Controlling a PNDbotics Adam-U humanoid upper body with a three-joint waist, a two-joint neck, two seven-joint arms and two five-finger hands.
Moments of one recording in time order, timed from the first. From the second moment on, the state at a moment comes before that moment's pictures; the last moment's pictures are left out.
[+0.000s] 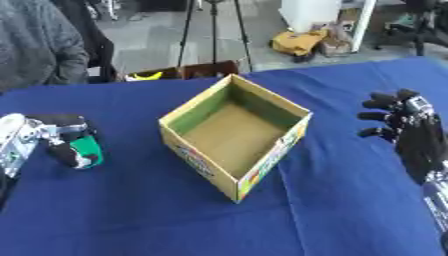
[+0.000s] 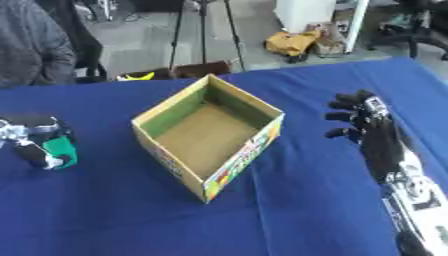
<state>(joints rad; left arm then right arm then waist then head) -0.73 0.62 -0.11 -0.86 -0.92 -0.35 -0.63 -0.40 -0.34 0.11 -1.54 -0.27 0.00 0.03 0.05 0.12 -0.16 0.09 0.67</state>
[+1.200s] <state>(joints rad) -0.96 0.50 -0.13 -1.06 -0.76 -0.30 -0.69 -0.40 -0.34 0.13 -1.54 -0.27 0.01 0.06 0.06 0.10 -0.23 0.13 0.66</state>
